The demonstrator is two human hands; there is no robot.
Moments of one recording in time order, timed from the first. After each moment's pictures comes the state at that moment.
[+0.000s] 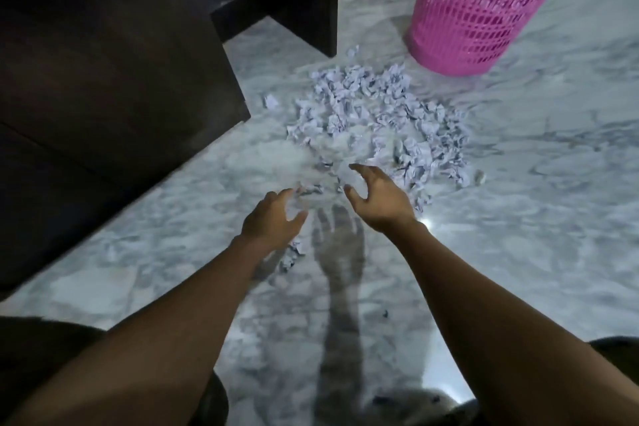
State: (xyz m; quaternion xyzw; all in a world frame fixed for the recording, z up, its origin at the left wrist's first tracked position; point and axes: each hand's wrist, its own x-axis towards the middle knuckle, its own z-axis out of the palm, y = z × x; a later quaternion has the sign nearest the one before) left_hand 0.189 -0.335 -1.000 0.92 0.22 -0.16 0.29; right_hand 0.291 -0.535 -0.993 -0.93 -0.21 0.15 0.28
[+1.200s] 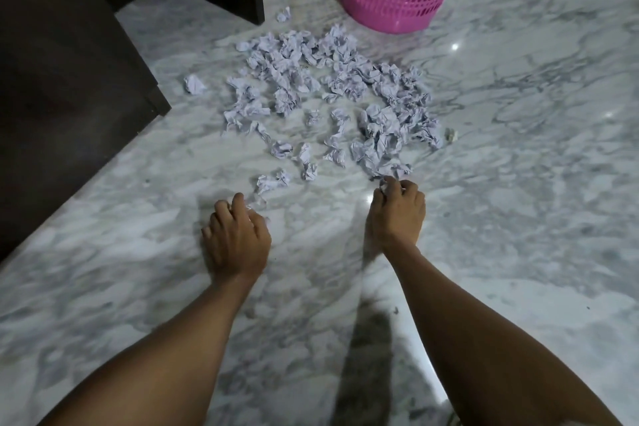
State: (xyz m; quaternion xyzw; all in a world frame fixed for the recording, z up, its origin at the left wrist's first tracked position) left_hand 0.198 -0.325 -1.136 0.97 0.20 0.12 0.10; right_hand 0.268 -0.566 -1.129 -0.97 0.14 -0.06 0.20
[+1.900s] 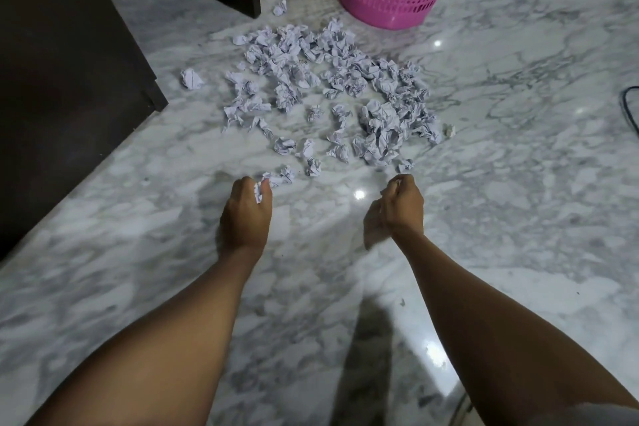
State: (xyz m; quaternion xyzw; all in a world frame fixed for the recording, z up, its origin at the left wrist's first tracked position) left_hand 0.232 -0.318 -1.126 0.92 0.21 0.13 0.31; right_hand 0.275 -0.565 -1.111 -0.89 0.22 0.00 0.39
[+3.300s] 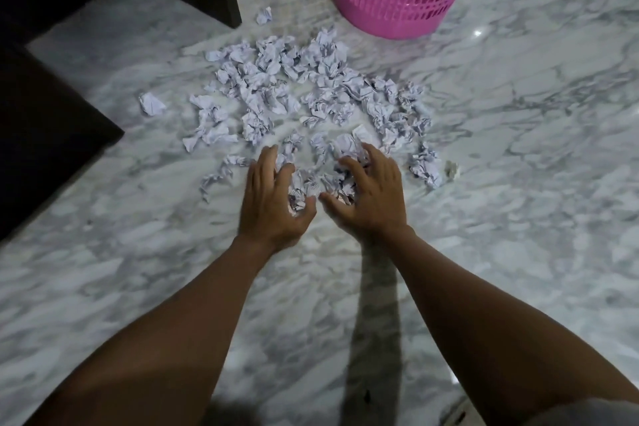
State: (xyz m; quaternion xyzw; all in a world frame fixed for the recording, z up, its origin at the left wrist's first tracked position) left_hand 0.348 -0.393 -1.140 0.96 -0.02 0.14 0.23; right_hand 0.392 -0.588 -1.139 -0.96 -0.17 -0.09 0.19
